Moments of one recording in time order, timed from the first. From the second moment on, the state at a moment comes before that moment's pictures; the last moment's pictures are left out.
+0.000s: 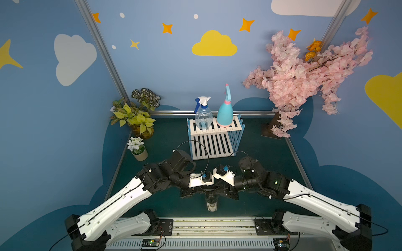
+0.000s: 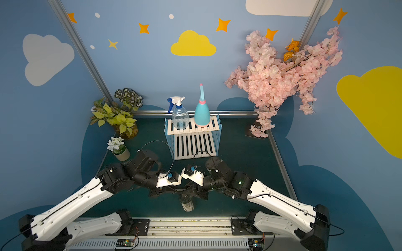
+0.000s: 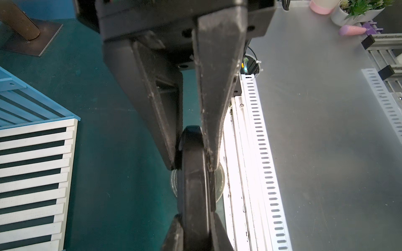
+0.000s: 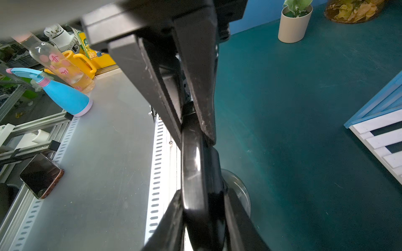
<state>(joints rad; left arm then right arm) -0.84 1.03 1.12 -1.00 0.53 0.58 1.06 1.03 0.90 -0.46 -0.54 -0.06</state>
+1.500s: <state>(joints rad) -0.45 0.66 0.68 -0.49 0.30 0.11 0.93 1.19 0.72 0.26 0.37 0.16</state>
